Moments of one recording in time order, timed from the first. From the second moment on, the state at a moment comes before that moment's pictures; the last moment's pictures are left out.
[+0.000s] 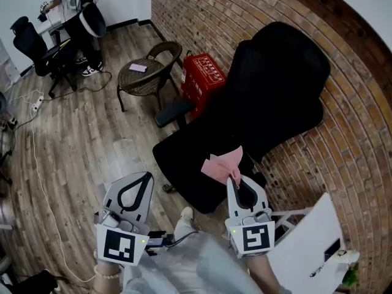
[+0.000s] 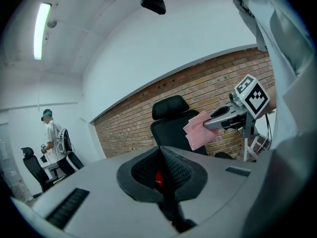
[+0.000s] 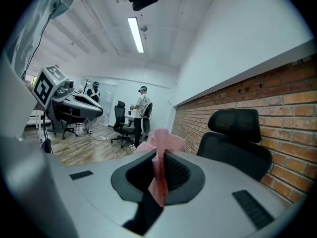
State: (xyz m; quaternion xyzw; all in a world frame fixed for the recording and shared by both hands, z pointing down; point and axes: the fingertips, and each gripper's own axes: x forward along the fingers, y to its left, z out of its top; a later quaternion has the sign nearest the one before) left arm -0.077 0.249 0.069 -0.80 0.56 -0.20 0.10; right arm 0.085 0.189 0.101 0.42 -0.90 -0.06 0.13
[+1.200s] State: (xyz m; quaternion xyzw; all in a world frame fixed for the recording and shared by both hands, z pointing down) left arm -0.042 0.069 0.119 -0.81 0.54 -0.23 0.09; right arm 0.116 0.043 0.185 0.40 -0.90 0.01 0.17
